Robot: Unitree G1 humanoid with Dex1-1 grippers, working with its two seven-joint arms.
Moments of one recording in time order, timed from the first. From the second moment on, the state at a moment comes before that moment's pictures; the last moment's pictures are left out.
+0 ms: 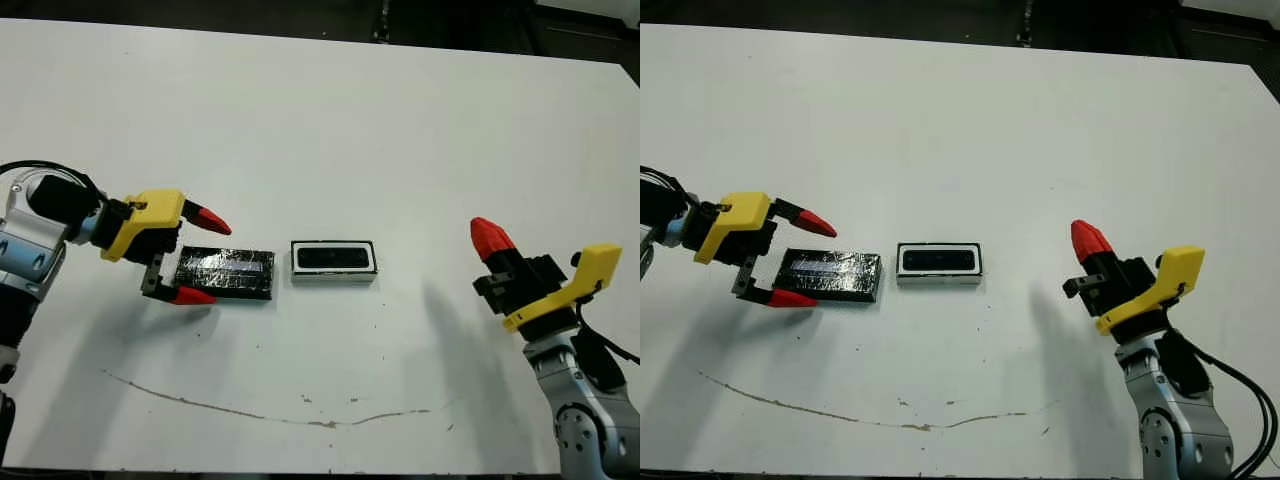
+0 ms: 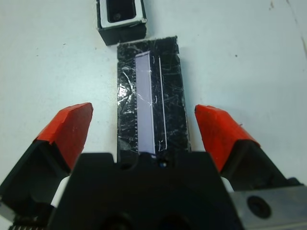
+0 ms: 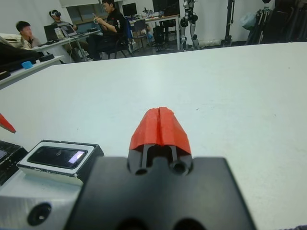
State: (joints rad) left arm -0.63 0.82 -0.24 0.36 -0.15 0.02 -1.50; right arm 0.06 -0.25 -0.19 -0.35 0.49 0.28 0.35
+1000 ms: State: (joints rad) left arm -0.57 0.79 -0.19 0.35 -0.20 0.18 -1.45; right arm 0.06 -0.27 -0.18 -0.35 0.50 0.30 0.35
